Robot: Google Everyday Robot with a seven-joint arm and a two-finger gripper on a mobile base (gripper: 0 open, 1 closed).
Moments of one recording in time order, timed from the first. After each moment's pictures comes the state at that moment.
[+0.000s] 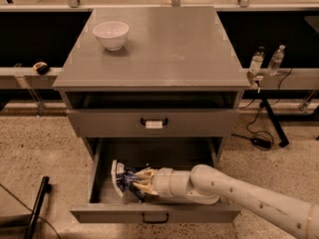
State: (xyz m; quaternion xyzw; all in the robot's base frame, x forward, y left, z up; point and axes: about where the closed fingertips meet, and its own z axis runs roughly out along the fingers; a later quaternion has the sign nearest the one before) arm 0.522 0.075 0.474 -0.50 0.65 0.33 0.46
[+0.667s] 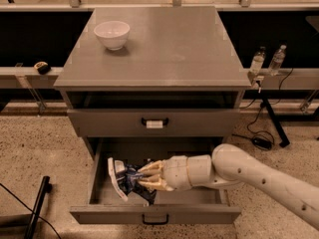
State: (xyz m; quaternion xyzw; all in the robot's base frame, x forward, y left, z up) arm 0.456 0.046 0.620 -0.59 0.56 0.36 0.45
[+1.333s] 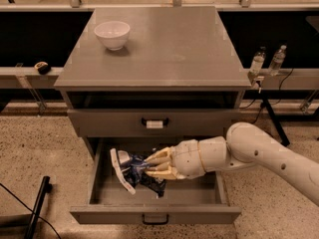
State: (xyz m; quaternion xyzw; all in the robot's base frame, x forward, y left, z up) arm 0.445 0.020 0.697 -0.62 0.55 0.36 0.43
